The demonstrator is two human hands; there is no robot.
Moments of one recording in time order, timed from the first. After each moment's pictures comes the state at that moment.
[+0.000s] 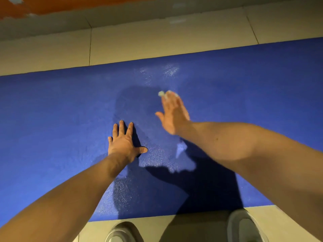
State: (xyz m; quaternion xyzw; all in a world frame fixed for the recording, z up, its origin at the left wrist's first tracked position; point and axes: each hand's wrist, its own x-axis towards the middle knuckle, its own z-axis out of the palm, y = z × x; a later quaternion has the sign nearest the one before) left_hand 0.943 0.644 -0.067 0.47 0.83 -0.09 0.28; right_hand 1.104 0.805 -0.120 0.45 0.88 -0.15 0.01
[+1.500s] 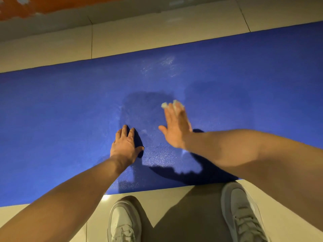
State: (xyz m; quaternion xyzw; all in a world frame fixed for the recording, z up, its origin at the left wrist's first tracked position) left_hand 0.972 0.575 -0.057 0.52 0.81 -0.11 0.25; right_hand 1.154 0.698 -0.109 0.46 0.88 -0.13 0.04
